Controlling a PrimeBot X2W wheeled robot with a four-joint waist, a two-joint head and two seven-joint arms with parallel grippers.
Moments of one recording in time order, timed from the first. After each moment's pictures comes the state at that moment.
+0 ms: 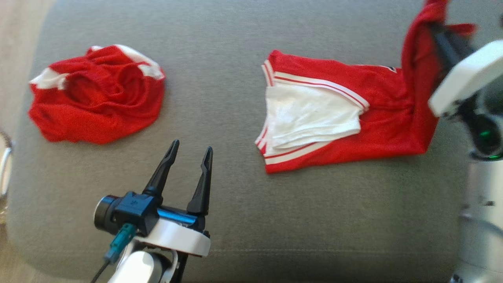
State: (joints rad) left arm -0.08 0.22 -0.51 -0.06 -0.30 0.17 -0.25; right arm -0.59 -0.06 -0.21 0.00 0.28 0.13 0.62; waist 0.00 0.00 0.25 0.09
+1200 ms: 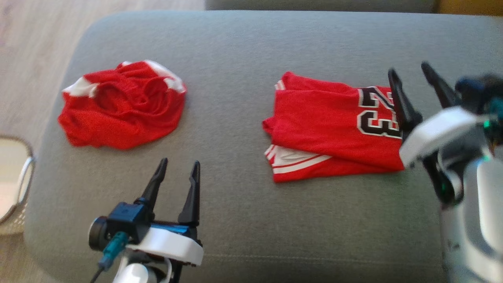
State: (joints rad) left arm -0.02 0.21 -0.49 -0.04 -0.36 0.22 -0.23; right arm -0.41 -0.07 -0.10 0.13 0.14 0.13 0.20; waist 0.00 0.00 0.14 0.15
